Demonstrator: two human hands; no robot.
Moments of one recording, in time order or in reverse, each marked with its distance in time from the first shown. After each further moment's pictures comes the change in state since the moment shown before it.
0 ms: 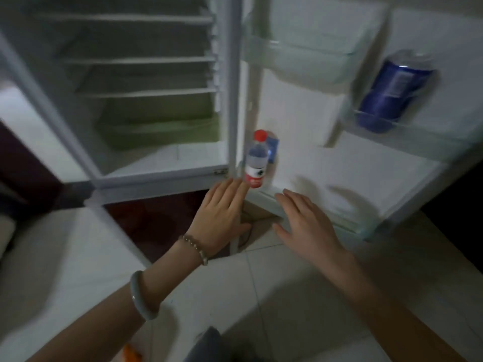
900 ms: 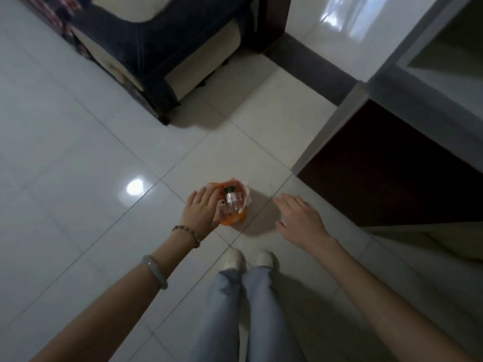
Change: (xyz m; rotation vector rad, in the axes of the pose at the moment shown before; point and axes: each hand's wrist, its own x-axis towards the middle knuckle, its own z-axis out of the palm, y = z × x) left_hand -0.510 -0.176 0.066 -0.045 -0.595 -1.205; right_hand -0.005 -0.387 0.306 0.185 -0.671 -0.855
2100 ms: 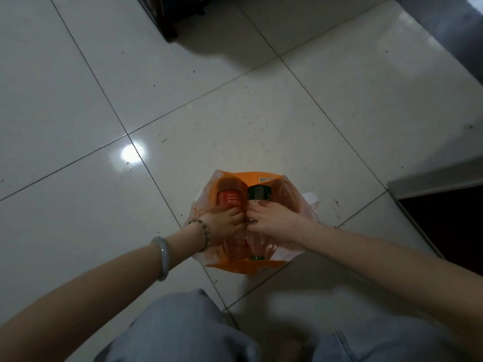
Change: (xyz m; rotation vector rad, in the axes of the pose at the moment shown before) left_hand 0.299 -0.139 0.530 0.304 -0.215 0.475; right_hand 0.352 0.104 0.536 -0.520 -0.451 -0.910
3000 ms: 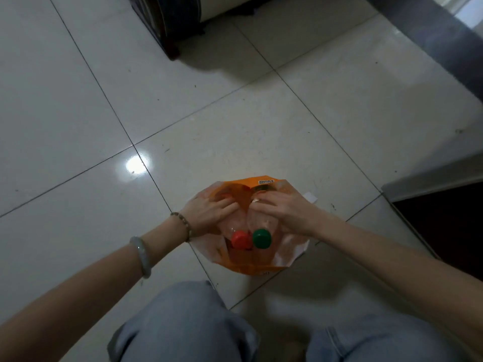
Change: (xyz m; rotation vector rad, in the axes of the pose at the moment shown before) left_hand -0.045 -0.028 -0.037 -0.146 0.373 -0.104; right_hand -0.049 0.022 -0.023 0.201 0.421 0.075
